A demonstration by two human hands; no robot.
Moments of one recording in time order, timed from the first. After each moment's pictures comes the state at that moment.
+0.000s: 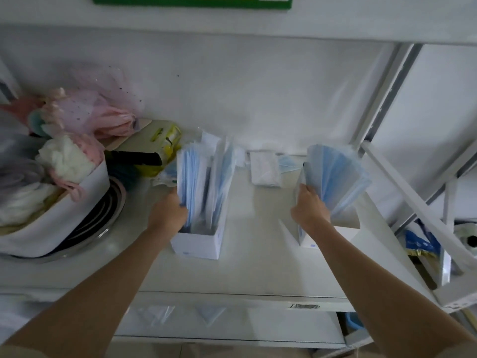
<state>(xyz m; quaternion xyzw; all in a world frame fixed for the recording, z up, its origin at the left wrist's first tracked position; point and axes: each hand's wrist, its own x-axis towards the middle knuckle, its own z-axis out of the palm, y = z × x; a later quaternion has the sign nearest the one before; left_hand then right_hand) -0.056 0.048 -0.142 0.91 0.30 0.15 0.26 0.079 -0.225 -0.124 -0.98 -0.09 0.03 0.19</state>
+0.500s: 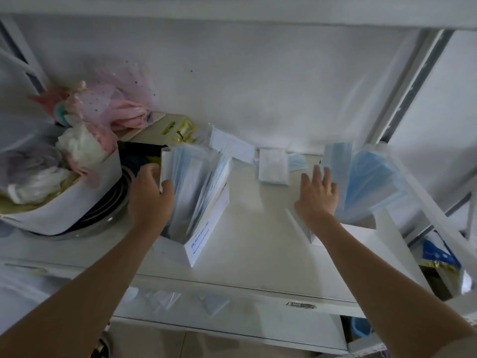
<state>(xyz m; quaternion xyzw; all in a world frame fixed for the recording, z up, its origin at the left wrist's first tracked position) -0.091 0.044 -0.119 0.82 0.32 0.40 0.26 0.097 -0.227 -0.125 -0.98 -0.16 -0.07 0.00</state>
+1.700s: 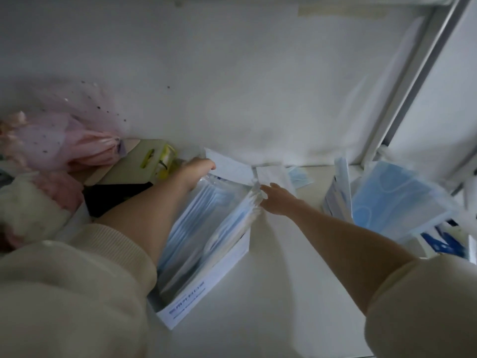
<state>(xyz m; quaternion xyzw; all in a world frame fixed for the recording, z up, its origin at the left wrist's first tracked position) 0.142 0.115 -0.093 0.83 0.34 0.02 0.44 0.194 -0.100 -0.165 -0.95 -0.22 0.17 0.14</state>
